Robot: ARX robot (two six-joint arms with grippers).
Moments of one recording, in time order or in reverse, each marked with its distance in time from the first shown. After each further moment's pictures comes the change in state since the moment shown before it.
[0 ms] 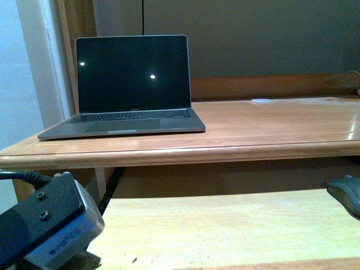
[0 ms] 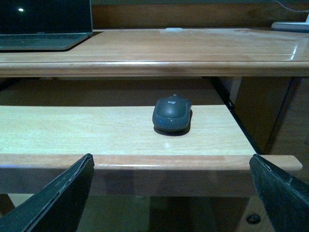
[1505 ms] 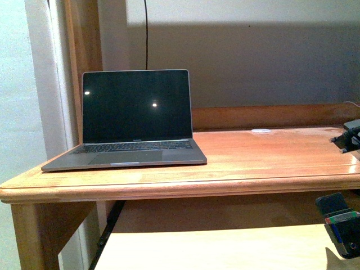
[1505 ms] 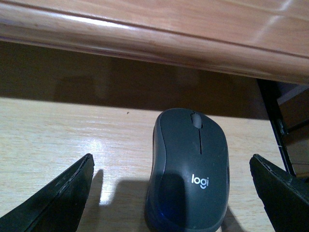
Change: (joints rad) left arm 0.274 -1.003 -0.542 0.219 -0.505 -0.536; right arm 0.149 1.440 0.789 0.145 0.290 -0.125
